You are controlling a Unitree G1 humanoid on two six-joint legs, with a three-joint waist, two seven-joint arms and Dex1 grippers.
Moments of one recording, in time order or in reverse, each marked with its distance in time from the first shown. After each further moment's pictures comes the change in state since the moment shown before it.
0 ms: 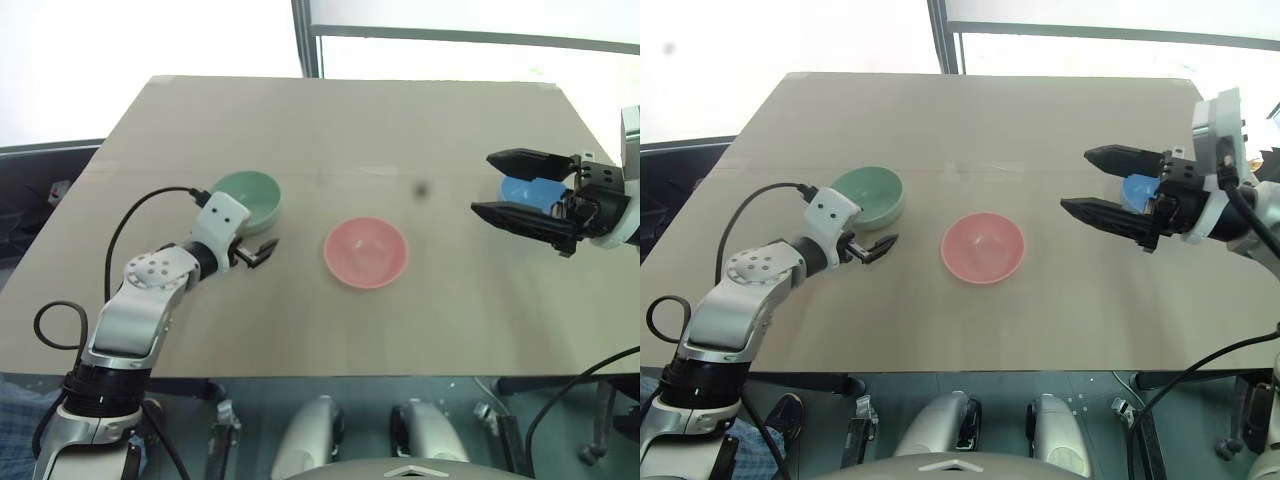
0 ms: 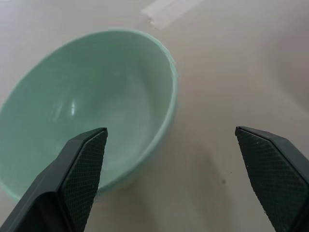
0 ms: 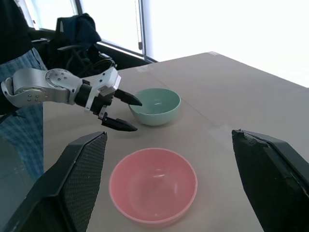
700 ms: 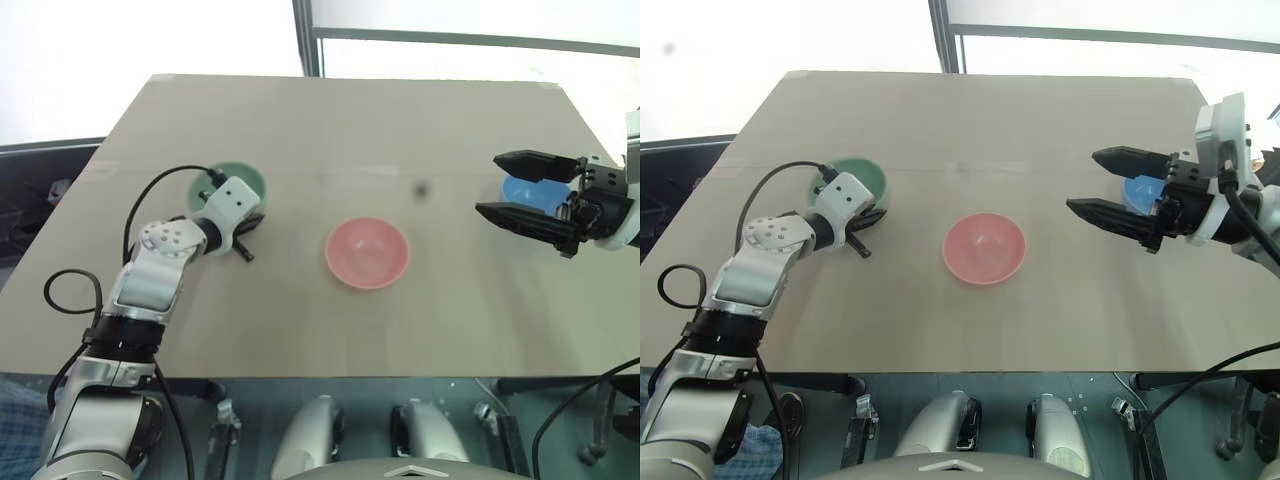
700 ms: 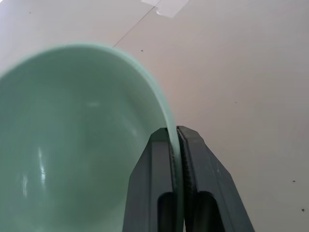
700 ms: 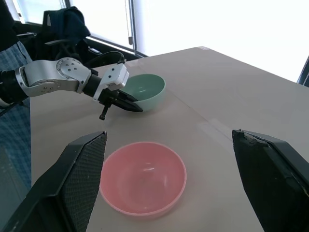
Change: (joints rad) left arm -0.225 0.003 -0.097 0.328 0.154 -0.173 -0.138; right arm 0.054 -0.037 0.002 0.004 0.003 -0.046 -0.034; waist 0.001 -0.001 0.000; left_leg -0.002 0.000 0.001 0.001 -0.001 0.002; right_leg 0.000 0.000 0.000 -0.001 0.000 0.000
